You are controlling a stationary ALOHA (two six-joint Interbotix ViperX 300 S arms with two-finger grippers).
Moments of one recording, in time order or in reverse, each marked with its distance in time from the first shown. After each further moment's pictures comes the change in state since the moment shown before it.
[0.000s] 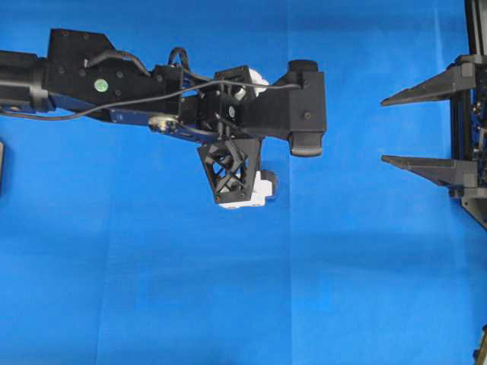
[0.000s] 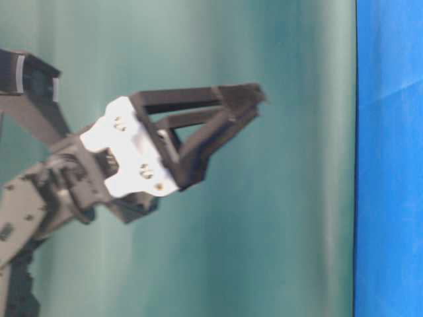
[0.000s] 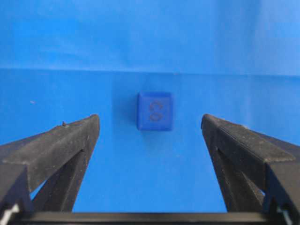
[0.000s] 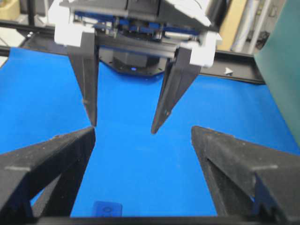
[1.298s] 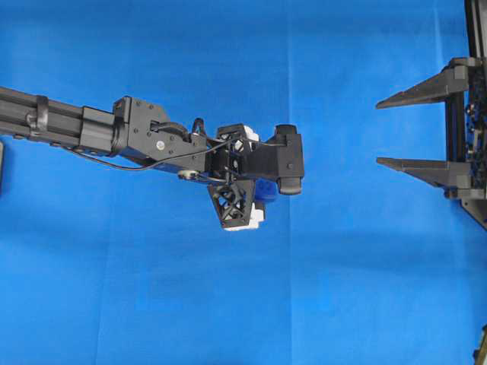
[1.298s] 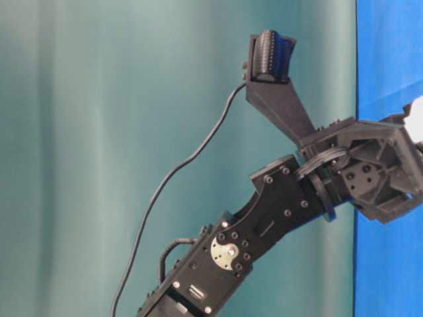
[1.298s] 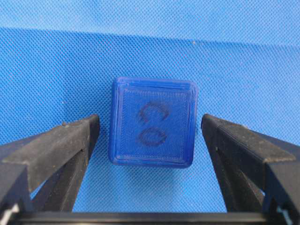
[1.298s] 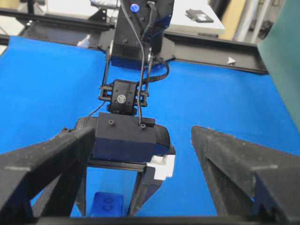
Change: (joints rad) left arm -0.017 0.252 0.221 0.000 -0.416 -0.048; right arm 0.000 0.021 0.000 0.000 0.011 0.000
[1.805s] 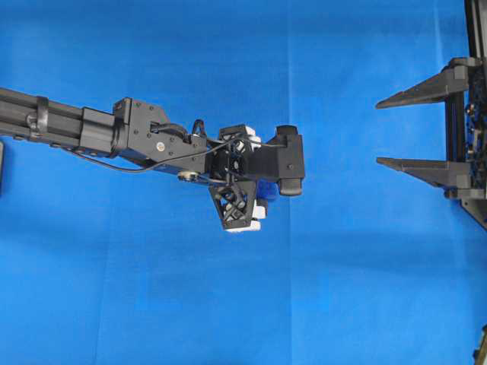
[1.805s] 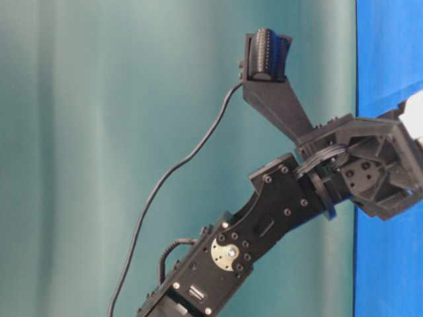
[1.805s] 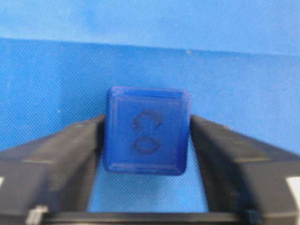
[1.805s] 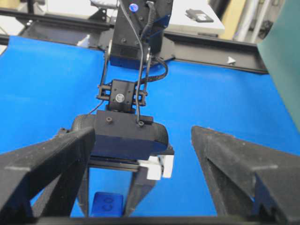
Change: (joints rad) left arm -0.008 0.002 0.000 0.000 -0.031 0.002; right arm -0.002 0.003 0.000 0.000 0.000 0.000
